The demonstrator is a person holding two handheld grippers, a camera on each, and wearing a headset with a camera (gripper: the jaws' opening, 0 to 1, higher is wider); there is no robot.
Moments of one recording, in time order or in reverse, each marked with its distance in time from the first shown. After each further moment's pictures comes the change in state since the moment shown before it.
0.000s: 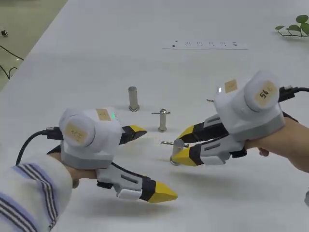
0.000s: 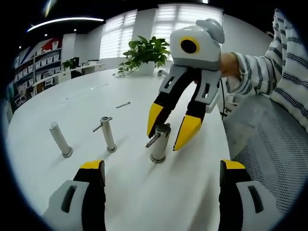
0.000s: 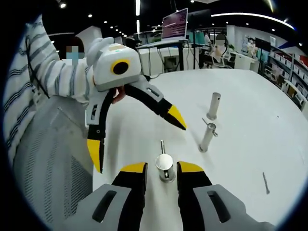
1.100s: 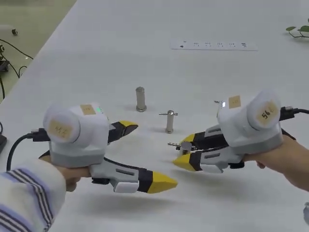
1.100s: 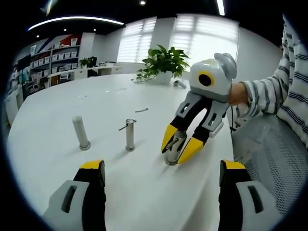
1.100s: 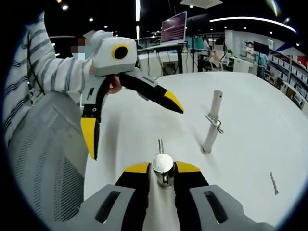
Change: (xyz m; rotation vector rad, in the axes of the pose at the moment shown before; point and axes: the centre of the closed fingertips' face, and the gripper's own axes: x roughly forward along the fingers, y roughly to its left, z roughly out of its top) left arm -0.018 0.019 0.008 -0.111 -0.089 0.101; right arm 0.019 -0.007 -0.006 0.004 -0.068 -0.013
